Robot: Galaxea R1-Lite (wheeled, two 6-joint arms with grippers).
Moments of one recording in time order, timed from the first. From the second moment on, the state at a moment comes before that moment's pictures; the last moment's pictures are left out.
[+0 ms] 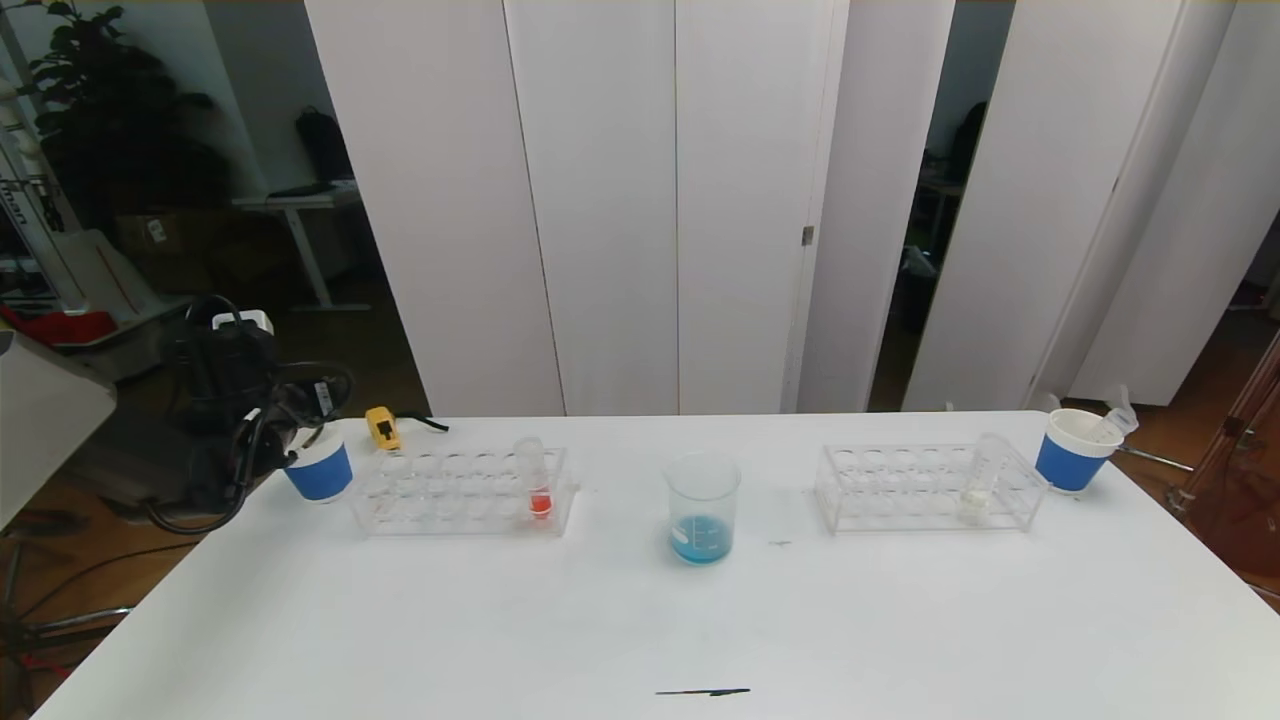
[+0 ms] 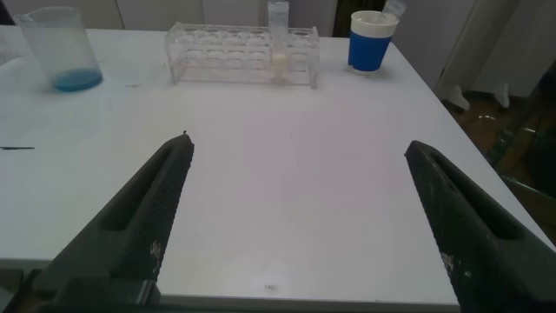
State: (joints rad) left arm 0.20 2.22 -1.20 -0.81 0.32 -0.01; right arm 0.00 0.00 -0.03 0.07 -0.01 0.00
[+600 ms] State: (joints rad) left arm 0.19 1.81 -0.90 -0.70 0.16 0.02; right arm 0.00 0.00 -0.03 0.07 -0.01 0.00
